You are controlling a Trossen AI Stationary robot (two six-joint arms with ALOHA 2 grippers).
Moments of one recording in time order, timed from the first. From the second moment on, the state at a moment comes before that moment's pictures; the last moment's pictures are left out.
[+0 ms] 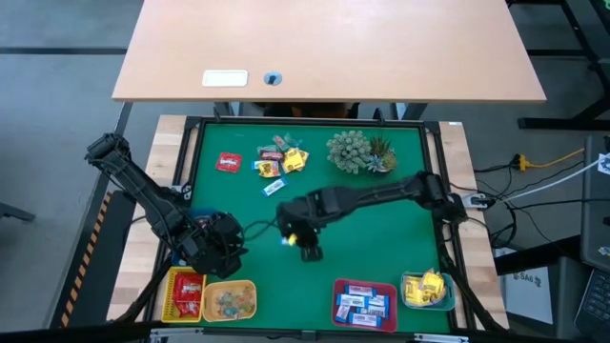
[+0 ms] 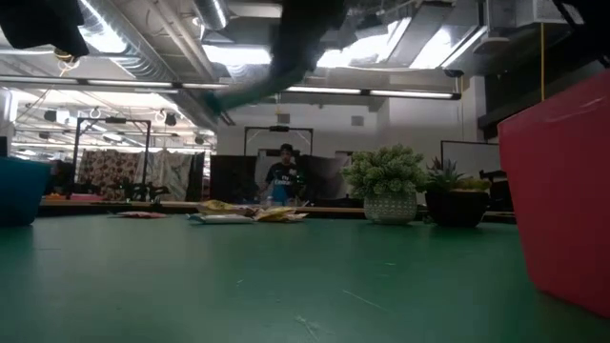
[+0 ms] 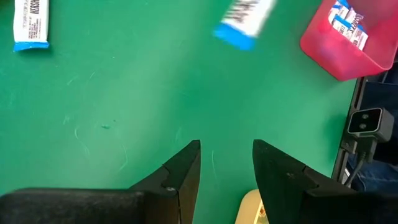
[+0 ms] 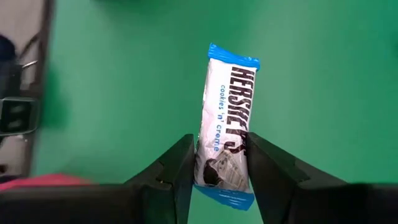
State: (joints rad) left arm -0.72 1.24 0.94 -0.75 -0.49 -1.22; right arm 0.21 2.18 2.10 -1.11 -0.15 0.04
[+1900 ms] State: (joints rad) left arm -0.72 1.38 0.94 -0.61 -0.49 -1.22; right arm 0.81 2.17 2.13 -1.46 -0.12 0.56
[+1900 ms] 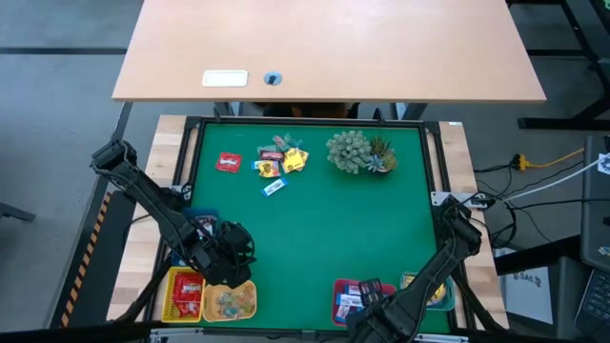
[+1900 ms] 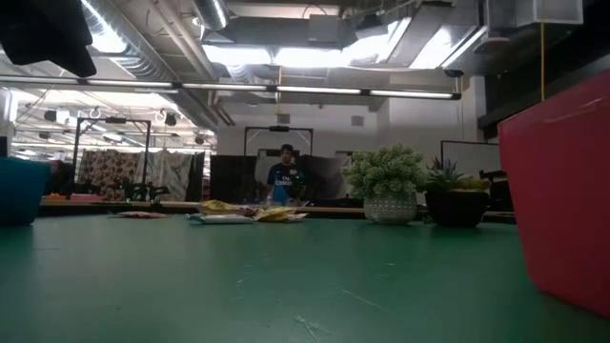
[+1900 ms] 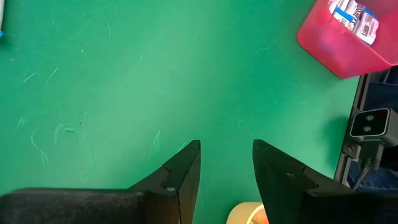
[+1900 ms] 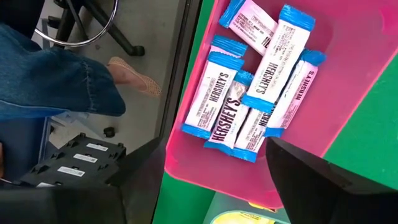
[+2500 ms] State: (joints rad) left arm -0.57 1.38 0.94 -0.55 -0.64 -0.87; right arm 0.81 2.17 2.13 -1.46 -0.14 0.55
